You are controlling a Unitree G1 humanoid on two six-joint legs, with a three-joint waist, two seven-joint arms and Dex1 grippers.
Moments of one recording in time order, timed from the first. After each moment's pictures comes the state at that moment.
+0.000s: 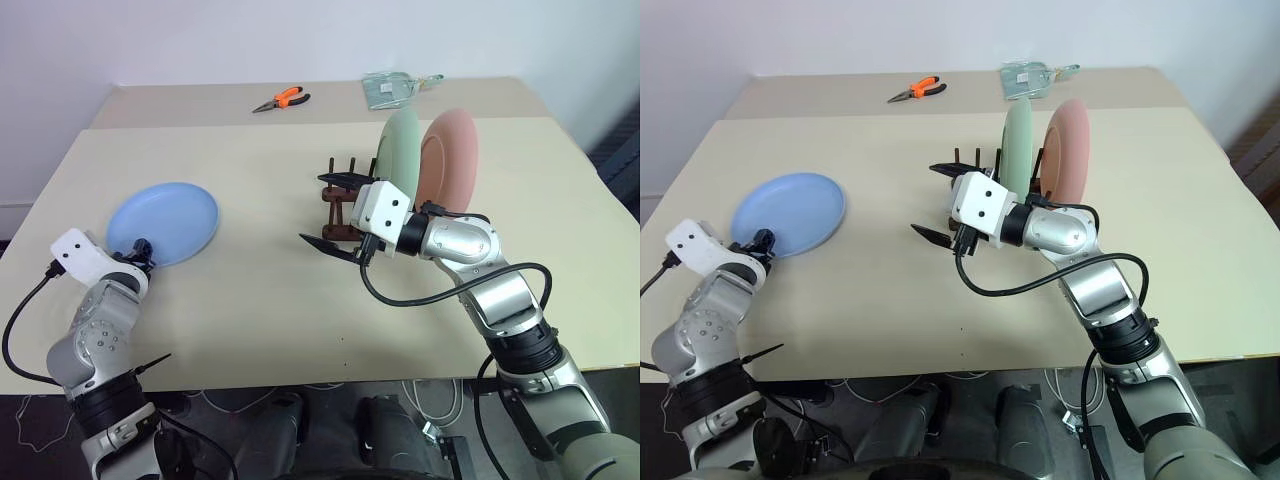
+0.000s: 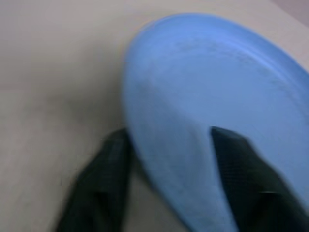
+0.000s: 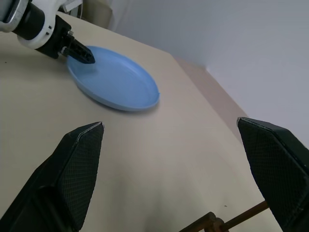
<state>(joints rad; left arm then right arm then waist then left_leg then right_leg) -0.34 0.23 0.68 -0.12 -0.60 0.80 0.24 -0.58 -0.47 0.27 -0.24 0.11 0.20 0.74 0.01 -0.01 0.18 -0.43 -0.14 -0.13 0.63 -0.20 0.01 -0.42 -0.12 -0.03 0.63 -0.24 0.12</state>
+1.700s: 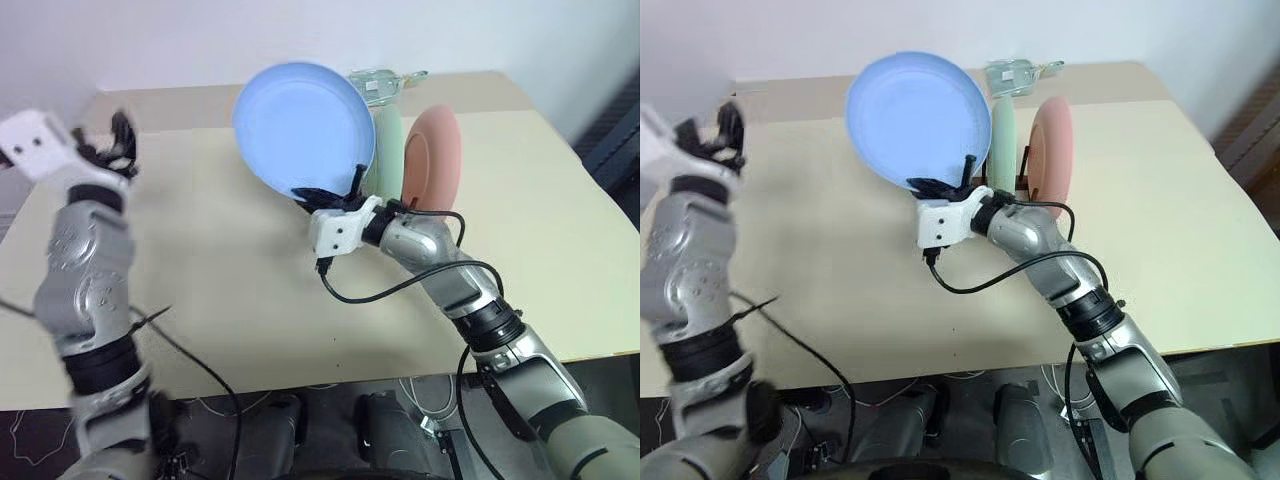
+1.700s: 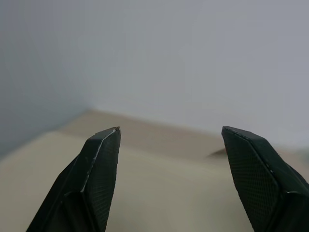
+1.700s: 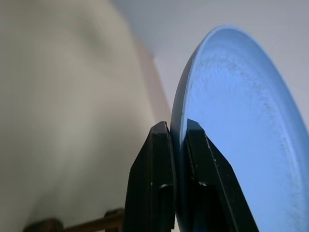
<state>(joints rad) -0.32 0.43 0.38 -0.27 -0.39 0.44 0.07 -0.66 -0.36 0.33 -0.01 -0.28 -0.21 0.51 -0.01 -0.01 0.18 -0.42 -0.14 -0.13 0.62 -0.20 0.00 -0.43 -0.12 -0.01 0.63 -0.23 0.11</state>
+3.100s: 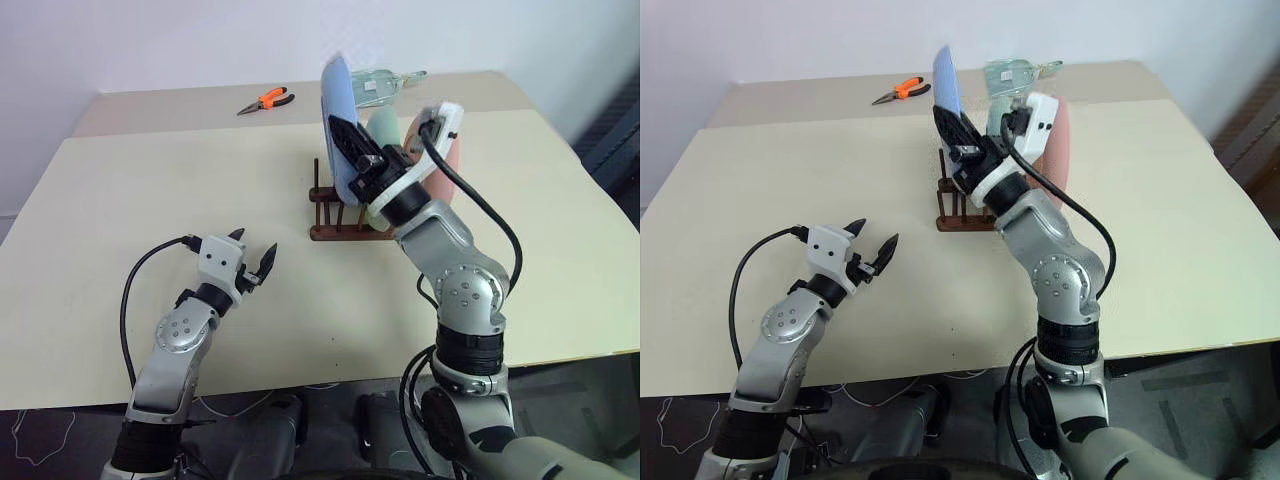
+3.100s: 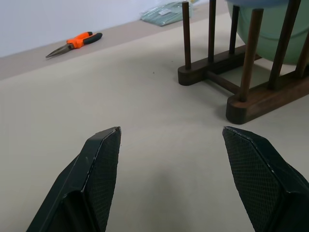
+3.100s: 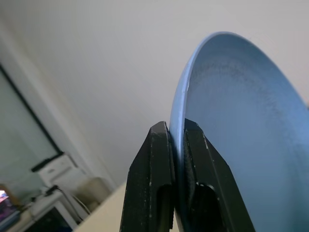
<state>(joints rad) -0.05 0.29 -0.03 -0.29 -0.13 0.21 -0.29 -0.64 0.03 -0.09 -0.34 0.81 0.65 0.14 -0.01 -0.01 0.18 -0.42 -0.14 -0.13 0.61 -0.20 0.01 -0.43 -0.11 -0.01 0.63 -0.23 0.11</state>
